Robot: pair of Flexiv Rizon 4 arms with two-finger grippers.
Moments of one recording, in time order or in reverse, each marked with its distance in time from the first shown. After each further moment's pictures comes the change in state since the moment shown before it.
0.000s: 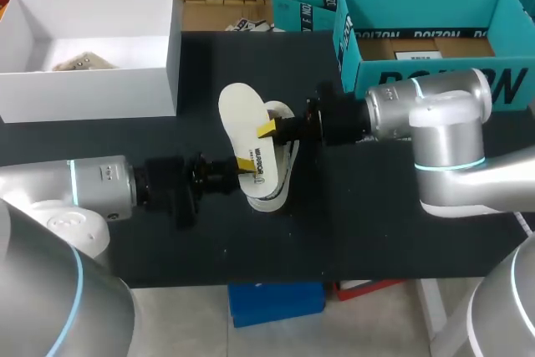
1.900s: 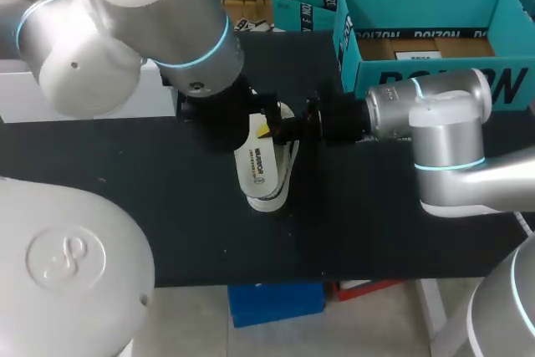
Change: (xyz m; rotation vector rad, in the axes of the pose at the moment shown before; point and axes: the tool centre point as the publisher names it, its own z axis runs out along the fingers) left arm -0.076 0.028 -0.012 0.085 1.089 0.318; right arm 0.000 0.000 0.000 0.000 0.000 0.000
